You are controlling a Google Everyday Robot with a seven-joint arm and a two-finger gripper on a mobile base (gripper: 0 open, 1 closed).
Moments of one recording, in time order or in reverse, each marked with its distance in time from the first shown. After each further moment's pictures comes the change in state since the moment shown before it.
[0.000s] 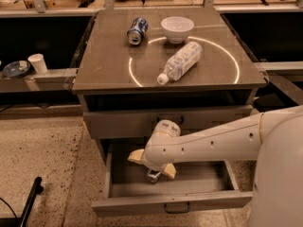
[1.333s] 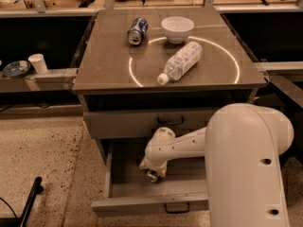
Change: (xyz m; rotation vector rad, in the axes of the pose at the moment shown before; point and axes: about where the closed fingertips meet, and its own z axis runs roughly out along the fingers) arm 0.028 0.014 0.123 -0.053 -0.061 -0.013
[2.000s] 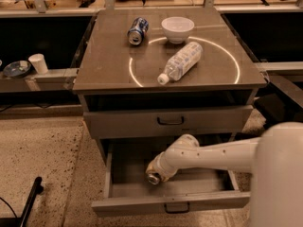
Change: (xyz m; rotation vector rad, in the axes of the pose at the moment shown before) arm -0.021 0.017 -0.024 0.211 -0.067 0.055
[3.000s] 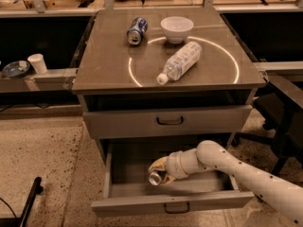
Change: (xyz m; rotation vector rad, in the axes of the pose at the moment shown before) arm -0.026 -0.018 -0.073 0.460 -0.274 0.249
